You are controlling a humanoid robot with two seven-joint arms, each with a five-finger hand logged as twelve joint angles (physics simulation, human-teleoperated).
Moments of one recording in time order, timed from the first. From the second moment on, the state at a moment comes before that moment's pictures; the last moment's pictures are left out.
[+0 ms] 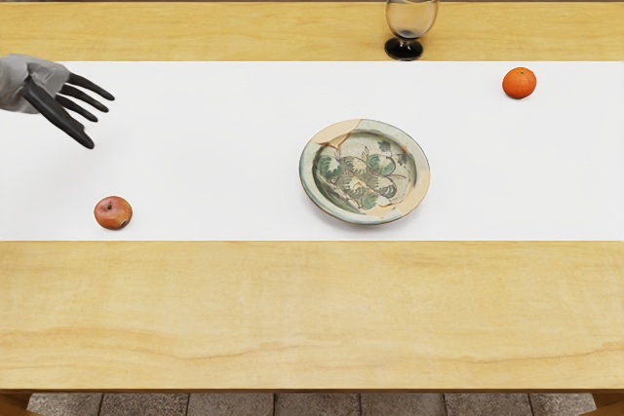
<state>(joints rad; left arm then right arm) -1.31 0.67 -0.07 -0.68 0.34 -0.61 0.46 0.01 0.00 -0.15 0.27 -0.03 0.05 -0.03</state>
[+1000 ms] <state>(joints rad) -1.39 0.87 0.33 -1.44 0.64 0.11 0.39 -0.02 0.00 -0.16 0.23 -0.03 0.04 -0.04</state>
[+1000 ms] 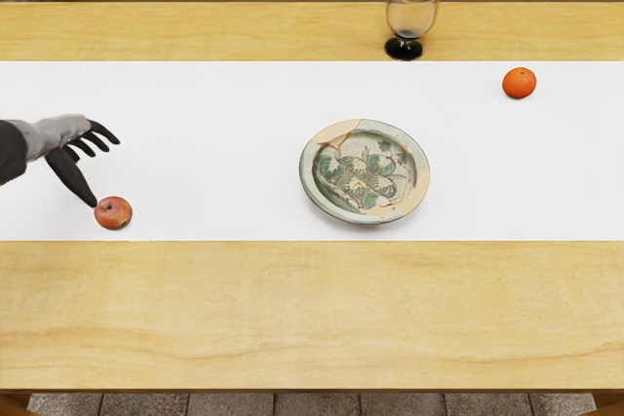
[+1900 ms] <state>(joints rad) -1.40 0.83 0.56 -1.63 0.78 0.44 0.39 -0.02 0.00 -0.16 0.23 -0.03 0.04 -0.04</state>
